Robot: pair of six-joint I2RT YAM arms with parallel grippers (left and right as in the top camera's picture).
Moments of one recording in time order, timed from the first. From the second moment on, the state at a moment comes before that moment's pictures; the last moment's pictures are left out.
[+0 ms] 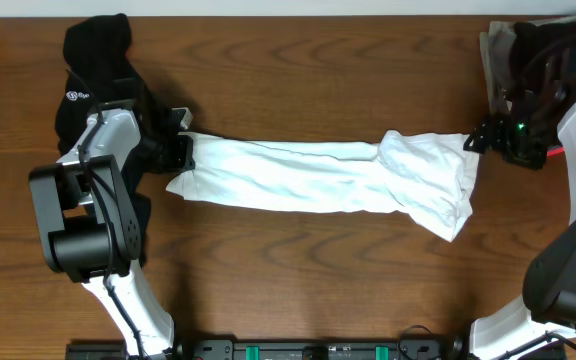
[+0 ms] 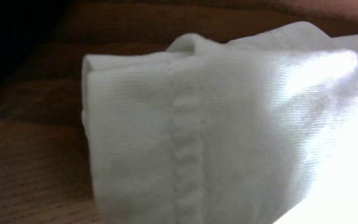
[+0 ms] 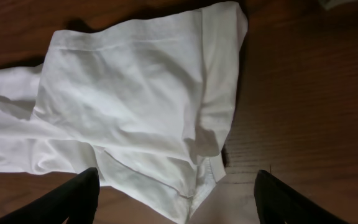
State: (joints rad) left arm 0.15 2.06 1.35 -0.81 0.37 0.23; right arm -0.26 1.79 1.52 -1.18 -0.23 0.00
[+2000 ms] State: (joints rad) left arm -0.44 1.76 1.33 -0.70 0.35 0.11; right arm -0.21 1.79 1.52 -1.15 -0.24 0.00
